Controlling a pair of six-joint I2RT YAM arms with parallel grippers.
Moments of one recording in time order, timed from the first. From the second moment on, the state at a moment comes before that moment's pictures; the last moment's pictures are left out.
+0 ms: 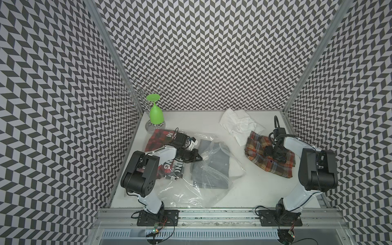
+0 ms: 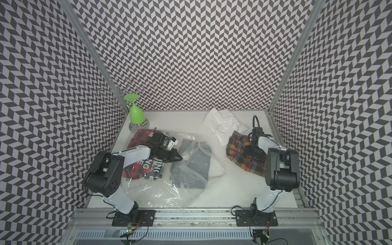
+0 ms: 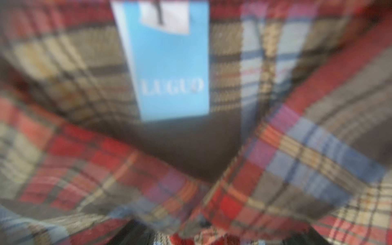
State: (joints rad) left arm -0.31 1.69 0.89 -0.32 0.71 -0.32; right arm -0.12 1.77 1.11 -0.76 0.08 0.34
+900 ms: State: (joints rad) left arm -0.31 1.70 0.90 -0.33 0.71 -0.32; right arm -0.08 1.68 1.38 -0.81 -0.08 0.32
